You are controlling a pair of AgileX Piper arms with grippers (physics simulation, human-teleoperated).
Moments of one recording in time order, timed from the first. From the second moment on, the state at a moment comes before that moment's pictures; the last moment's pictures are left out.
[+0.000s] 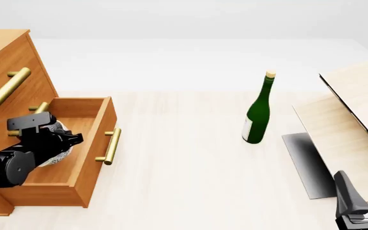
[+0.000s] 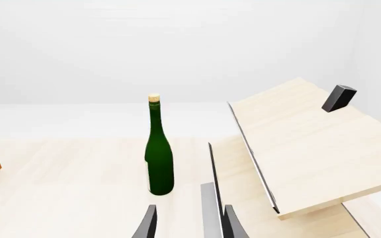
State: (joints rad) left arm 0.02 1.43 -0.54 -0.24 -0.16; right arm -0.01 0.01 0.00 0.00 0.01
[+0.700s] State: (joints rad) left arm 0.06 1.46 -0.53 -0.29 -0.16; right arm -0.01 0.01 0.00 0.00 0.01
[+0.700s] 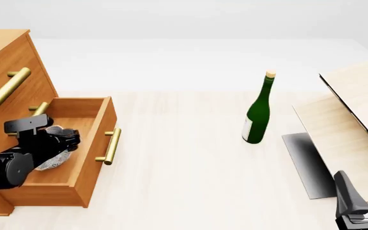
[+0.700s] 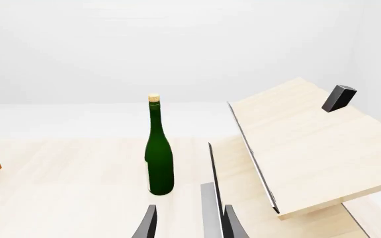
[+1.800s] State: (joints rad) left arm -0.01 1.40 -0.48 -0.43 -0.49; right arm -0.01 0.01 0.00 0.00 0.01
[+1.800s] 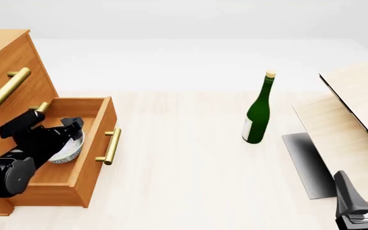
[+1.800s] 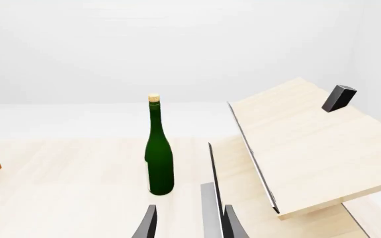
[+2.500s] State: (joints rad) left arm -0.10 1.24 -0.51 -0.43 -0.68; right arm -0.01 0.01 0.00 -0.01 0.01
